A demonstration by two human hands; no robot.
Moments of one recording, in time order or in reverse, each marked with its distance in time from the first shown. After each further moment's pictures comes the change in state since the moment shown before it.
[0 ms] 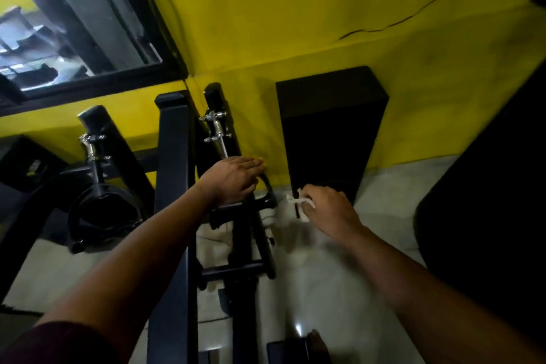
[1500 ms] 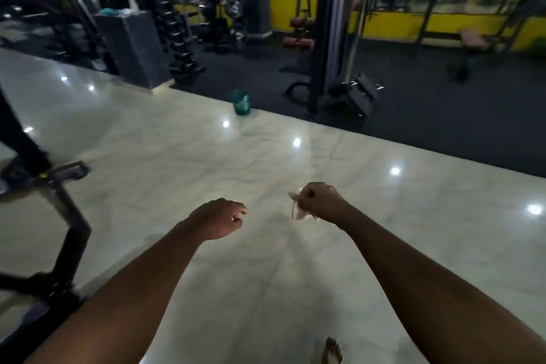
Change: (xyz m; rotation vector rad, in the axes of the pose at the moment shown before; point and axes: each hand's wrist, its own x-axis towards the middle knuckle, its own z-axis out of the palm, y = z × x) left_hand -0.164 1.091 -0.160 0.106 -0.110 2.098; right_hand -0.958 0.013 -0.137 0.280 1.693 2.034
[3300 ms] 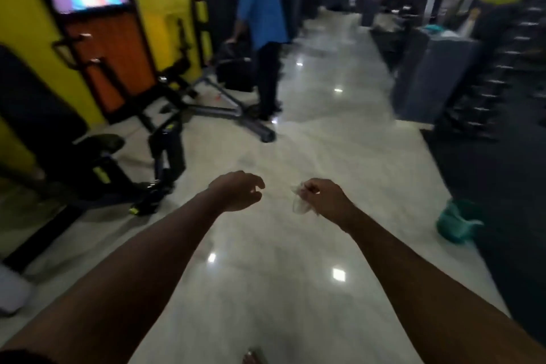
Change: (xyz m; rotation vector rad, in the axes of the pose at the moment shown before) left_hand 0.603 -0.197 -0.201 -0.181 0.356 -1.229; right_hand 0.888 -0.216 0.007 -0.142 -0.984 -0.952
